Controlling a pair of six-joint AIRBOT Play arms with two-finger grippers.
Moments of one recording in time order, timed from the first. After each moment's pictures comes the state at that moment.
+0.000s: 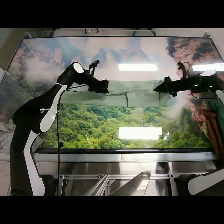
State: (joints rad) left arm -0.30 -2.20 1.96 0.92 -1.16 -1.40; right arm -0.22 -1.80 1.41 -0.59 1.26 1.11
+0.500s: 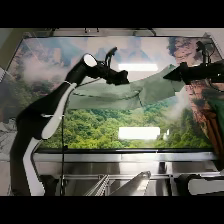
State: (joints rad) left arm -0.41 -2.08 2.04 0.67 -1.10 -1.36; right arm -0.23 -1.60 1.45 -0.56 1.36 1.13
